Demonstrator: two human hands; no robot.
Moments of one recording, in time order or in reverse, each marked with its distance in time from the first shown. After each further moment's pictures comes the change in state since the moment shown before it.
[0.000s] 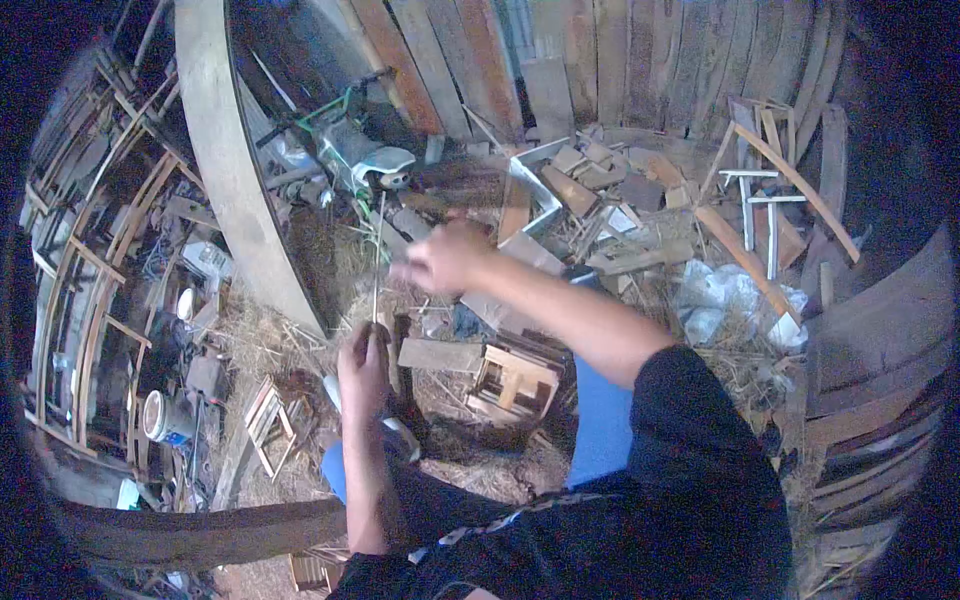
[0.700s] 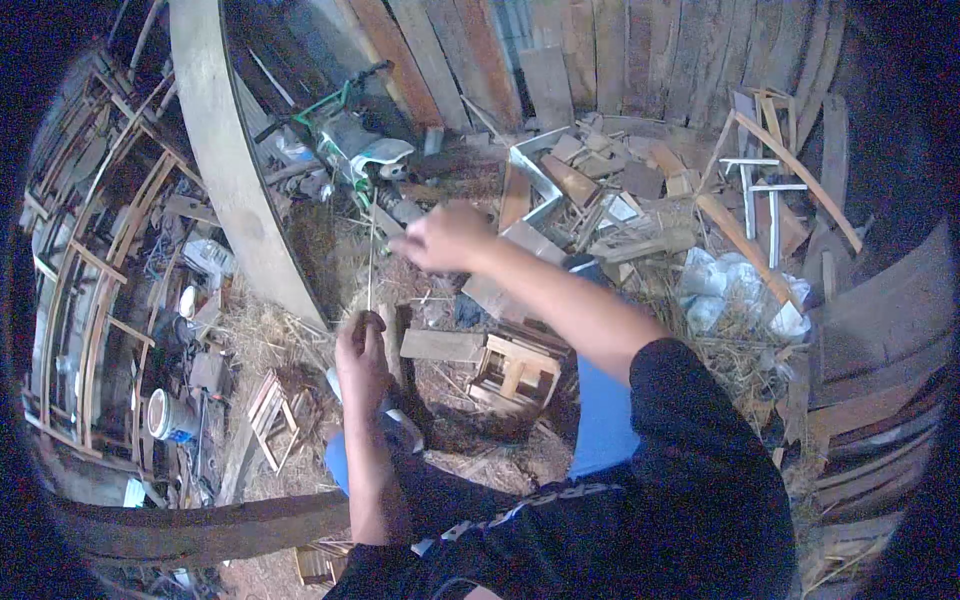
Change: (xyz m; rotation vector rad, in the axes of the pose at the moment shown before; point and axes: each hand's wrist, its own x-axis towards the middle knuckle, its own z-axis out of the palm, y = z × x) left_hand -0.003 0.002 0.001 0.065 0.064 0.043; right_hand 0.007 -0.001 -0.005 0.035 -0.115 0.250
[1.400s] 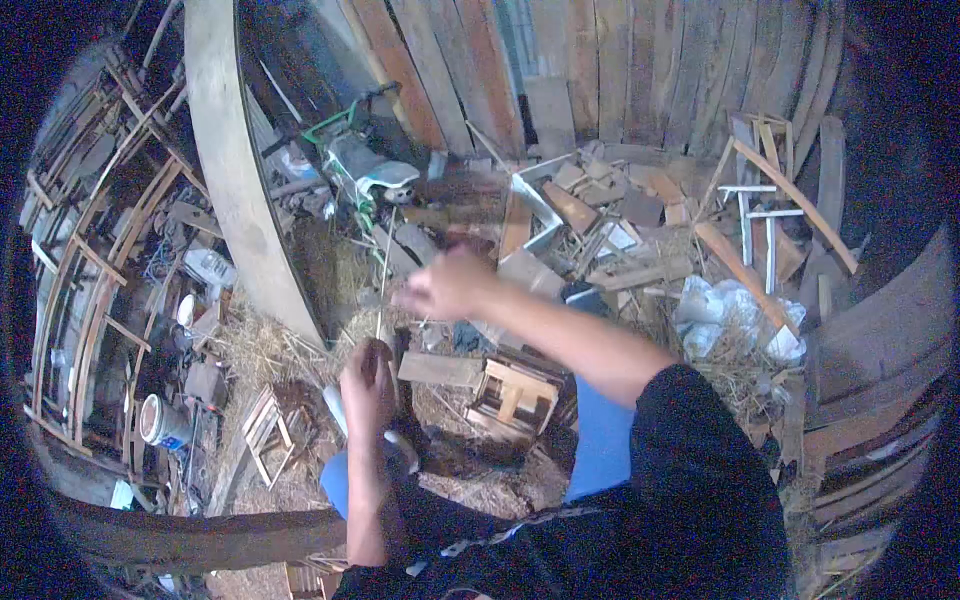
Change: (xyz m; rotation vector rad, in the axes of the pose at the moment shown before) left_hand -0.007 -0.001 0.000 0.067 0.041 0.108; right_hand -0.018 -0.009 -0.002 -0.006 -0.091 -0.187
